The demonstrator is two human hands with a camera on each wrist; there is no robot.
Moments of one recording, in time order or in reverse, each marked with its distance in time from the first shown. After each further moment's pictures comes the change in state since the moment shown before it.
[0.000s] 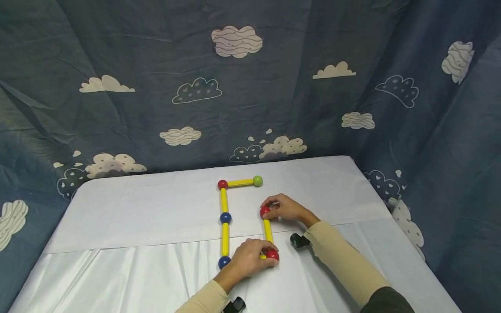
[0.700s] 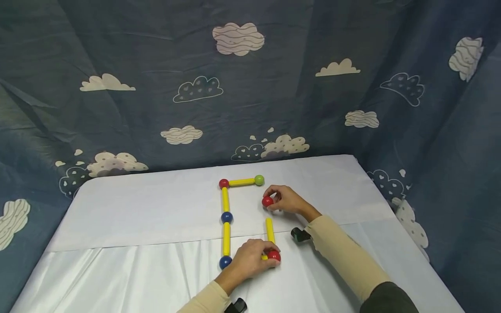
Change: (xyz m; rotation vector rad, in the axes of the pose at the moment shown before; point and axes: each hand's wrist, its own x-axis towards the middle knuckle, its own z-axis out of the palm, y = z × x) left_hand -0.001 0.001 0.002 0.036 0.019 0.004; right_hand 0.008 -0.009 -0.012 -0.039 0.127 -0.047
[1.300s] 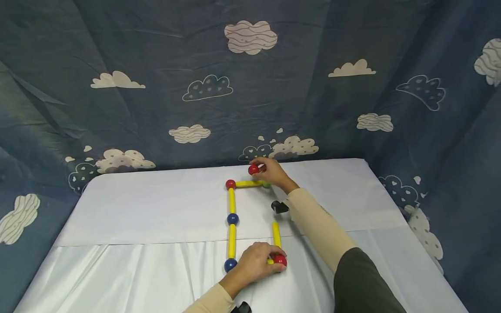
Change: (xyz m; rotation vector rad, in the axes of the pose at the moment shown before) left_hand 0.003 -0.007 -0.002 -0.035 -0.003 0.053; right_hand 0.098 -0.048 -0.005 -0.033 0.133 -0.077
